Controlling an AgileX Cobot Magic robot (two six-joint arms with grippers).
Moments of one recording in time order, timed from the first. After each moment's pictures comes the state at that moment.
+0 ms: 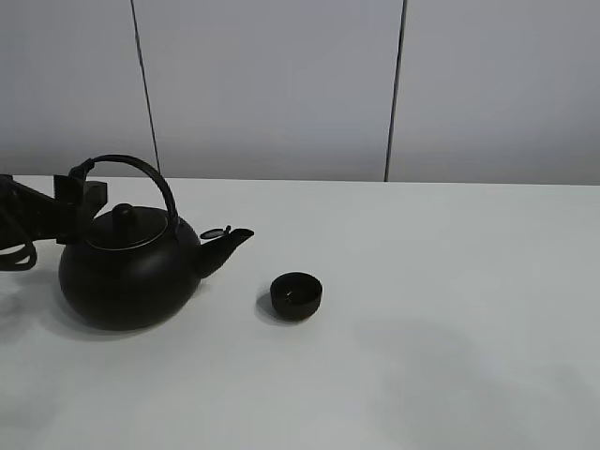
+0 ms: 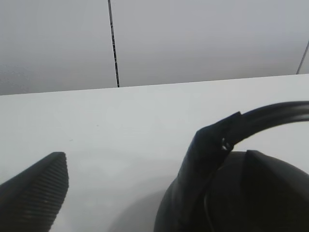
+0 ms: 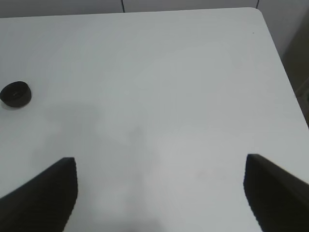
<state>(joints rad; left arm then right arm) -0.29 1.87 -0.42 -0.12 -1.14 0.07 -0.06 -0.02 -0.47 0.02 1.08 -0.05</state>
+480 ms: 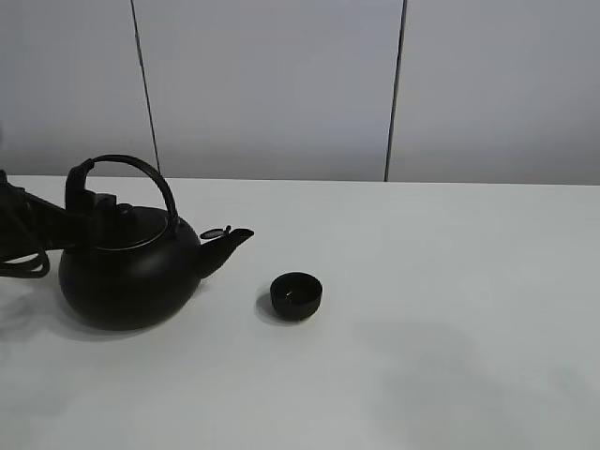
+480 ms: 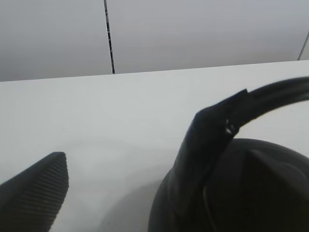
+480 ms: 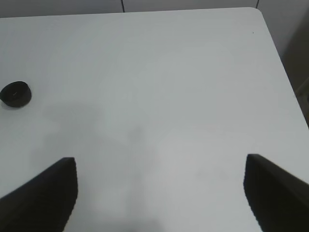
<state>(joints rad) -0.29 1.92 -0.45 -0.11 -1.12 0.06 -0.06 -0.02 -0.47 0.02 1.08 -0.05</state>
